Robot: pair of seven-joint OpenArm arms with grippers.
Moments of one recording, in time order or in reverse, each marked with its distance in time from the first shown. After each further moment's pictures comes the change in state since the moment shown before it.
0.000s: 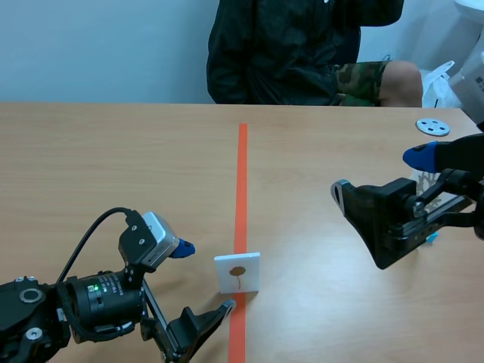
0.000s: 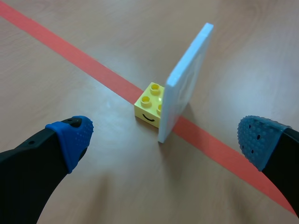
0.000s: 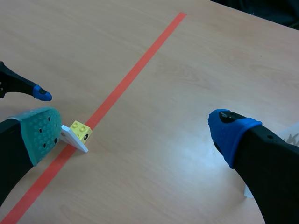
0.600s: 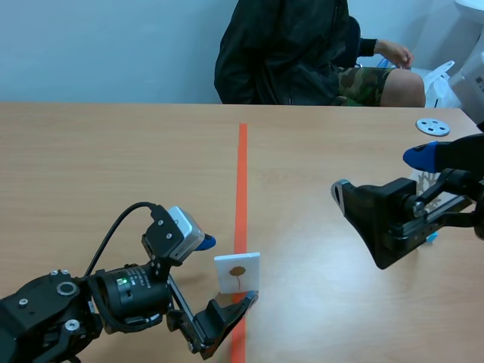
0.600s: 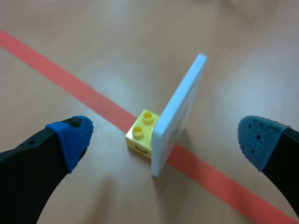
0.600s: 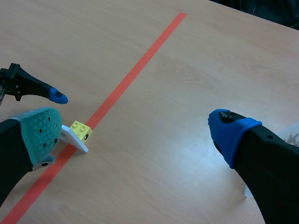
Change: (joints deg) left arm -3.5 3.0 4.8 -2.4 0.0 3.2 -1.4; right arm 0.0 0.0 0.0 0.0 0.0 0.0 0.0
